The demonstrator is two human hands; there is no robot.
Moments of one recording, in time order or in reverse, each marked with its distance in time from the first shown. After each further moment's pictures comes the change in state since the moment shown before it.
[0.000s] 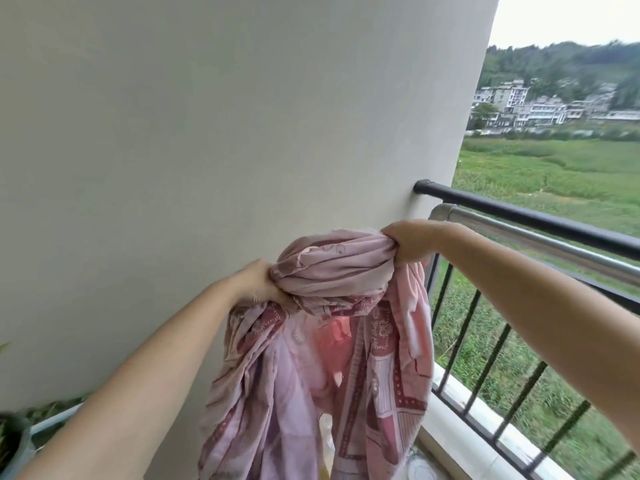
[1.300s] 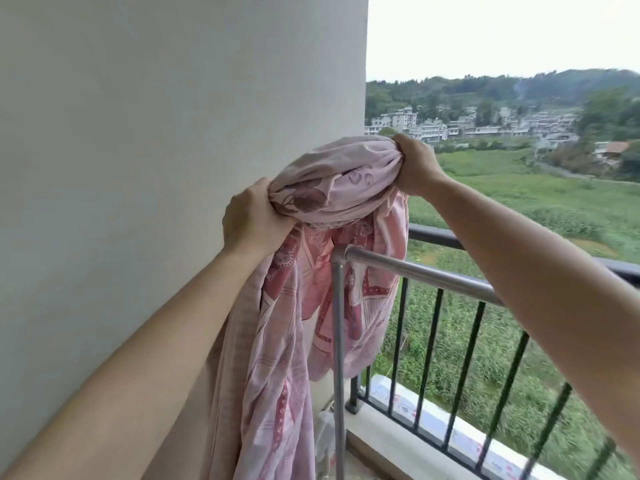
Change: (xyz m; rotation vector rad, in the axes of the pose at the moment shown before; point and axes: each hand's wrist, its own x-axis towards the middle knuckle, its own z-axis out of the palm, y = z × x) left_hand 0.074 0.240 0.005 0.059 0.805 0.623; right_hand -0.052 0.175 -0.108 0.335 1.036 0.344
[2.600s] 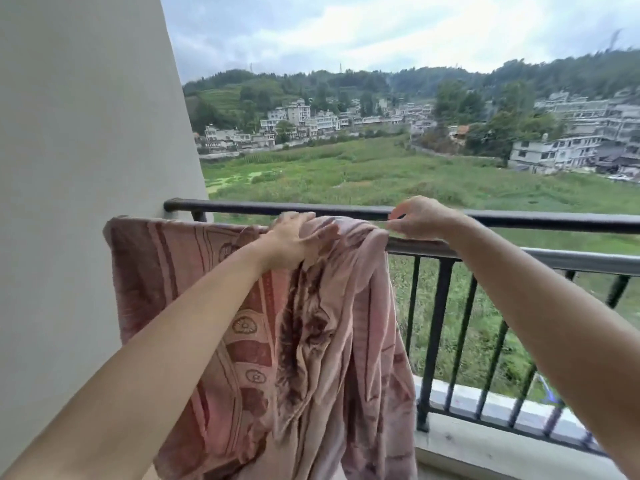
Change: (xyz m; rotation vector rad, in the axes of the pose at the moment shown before) left_hand -0.241 0.442 0.059 -0.247 -0.978 0.116; right_hand -0.371 0.219 -0.413 -0.342 -0.407 0.523
